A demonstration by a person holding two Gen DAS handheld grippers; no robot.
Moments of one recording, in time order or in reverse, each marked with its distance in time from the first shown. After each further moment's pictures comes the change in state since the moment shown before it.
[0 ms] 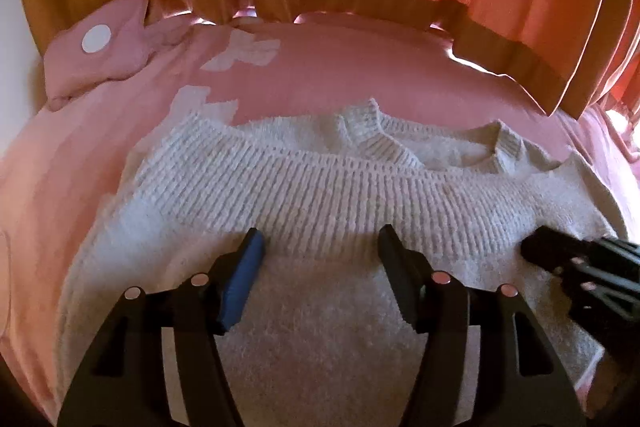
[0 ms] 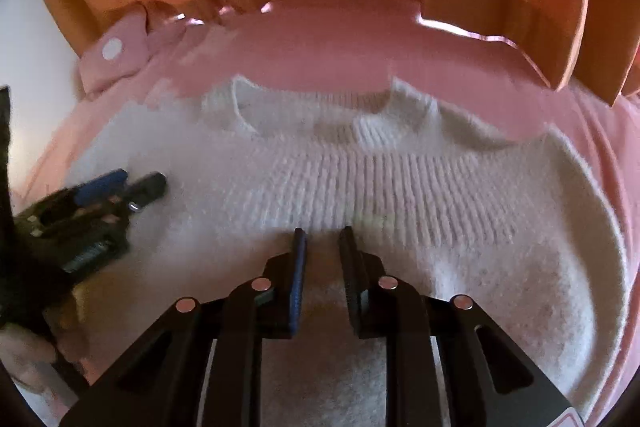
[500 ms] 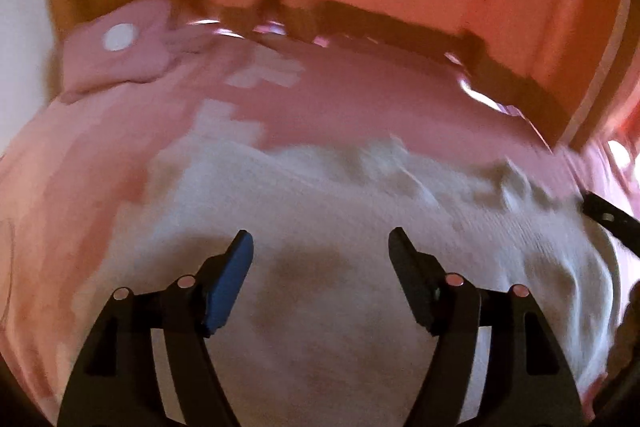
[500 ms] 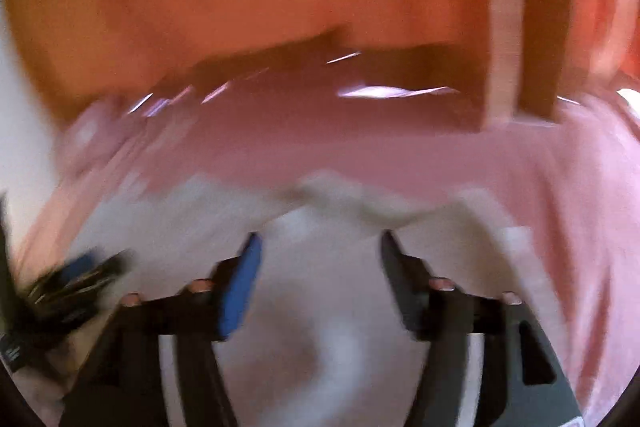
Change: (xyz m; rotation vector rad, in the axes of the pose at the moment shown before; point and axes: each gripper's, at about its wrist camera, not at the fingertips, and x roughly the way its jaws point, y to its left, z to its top) left arm -0.010 0.033 0.017 -0.122 -0.064 0.019; right arm -0.034 -0.084 0.032 0.238 -0.202 -0.237
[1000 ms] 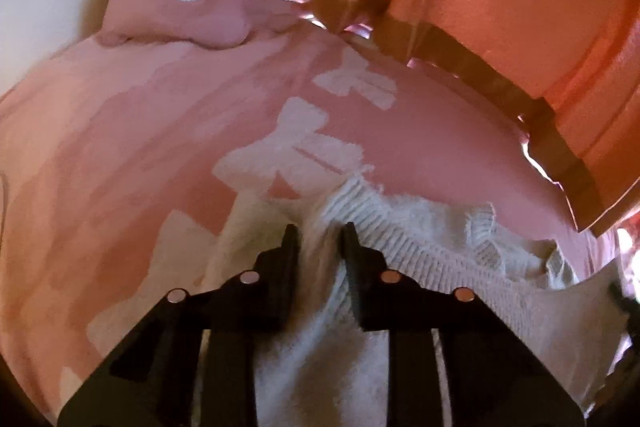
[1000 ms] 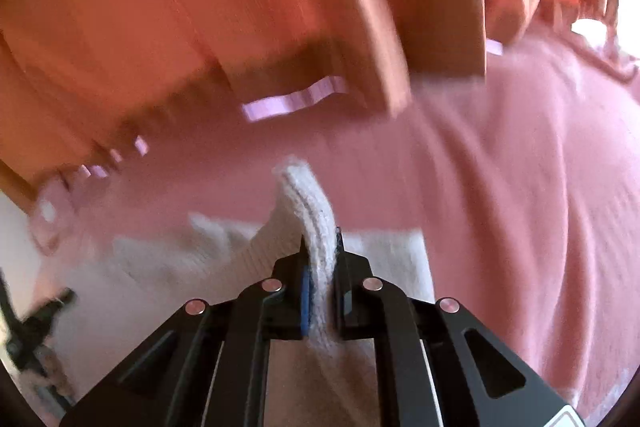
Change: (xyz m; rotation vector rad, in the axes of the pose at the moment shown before) left arm 0.029 0.063 0.020 -0.205 0.029 0.021; right arm 0.000 -0.061 0.011 0.156 -0.038 0.046
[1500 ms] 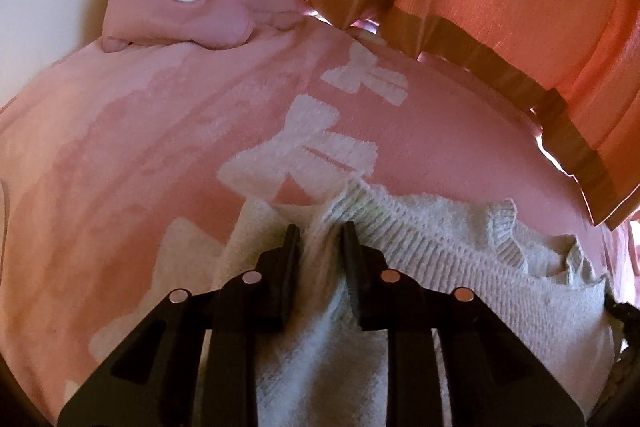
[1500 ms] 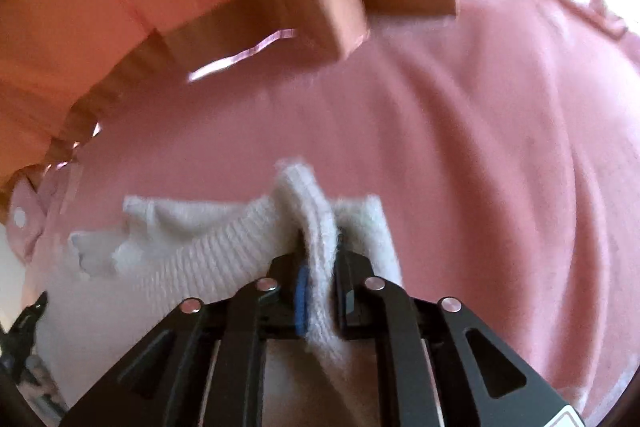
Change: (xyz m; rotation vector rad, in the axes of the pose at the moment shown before) left arm 0.010 0.003 0.000 0.018 0.005 0.031; right arm 0.040 -0.023 -0.011 0.025 0.172 -0.135
